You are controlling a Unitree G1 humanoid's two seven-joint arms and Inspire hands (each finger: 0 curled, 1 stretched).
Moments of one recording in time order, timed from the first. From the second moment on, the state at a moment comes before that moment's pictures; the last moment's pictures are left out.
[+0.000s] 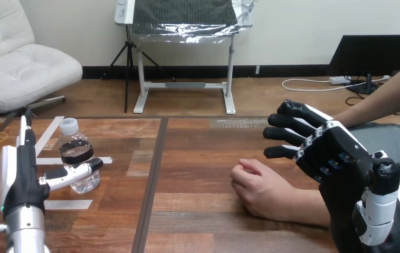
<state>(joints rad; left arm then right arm) -0.15 0.29 0.21 0.53 0.28 -0.27 0.22 0.51 -0.16 0.02 -0.52 0.32 -0.34 0.35</state>
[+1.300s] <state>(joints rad) -0.34 0.30 0.21 0.85 0.16 -0.32 0.24 0.50 -0.16 0.02 -0.52 0.32 -0.34 0.35</state>
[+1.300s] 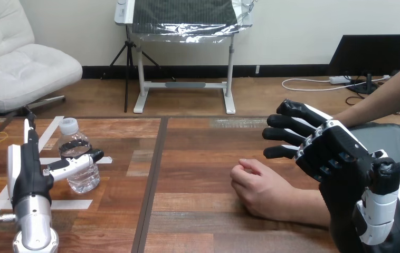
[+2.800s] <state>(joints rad) -0.53 0.30 0.21 1.05 0.05 -0.25 0.13 0.50 -0.16 0.02 -0.52 0.32 -0.33 0.35</state>
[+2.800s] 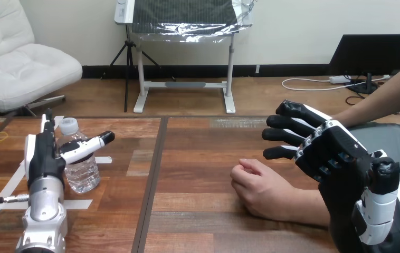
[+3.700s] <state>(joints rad) -0.61 0.30 0.20 1.11 0.04 -0.19 0.10 0.50 -0.16 0.02 -0.52 0.32 -0.33 0.36</state>
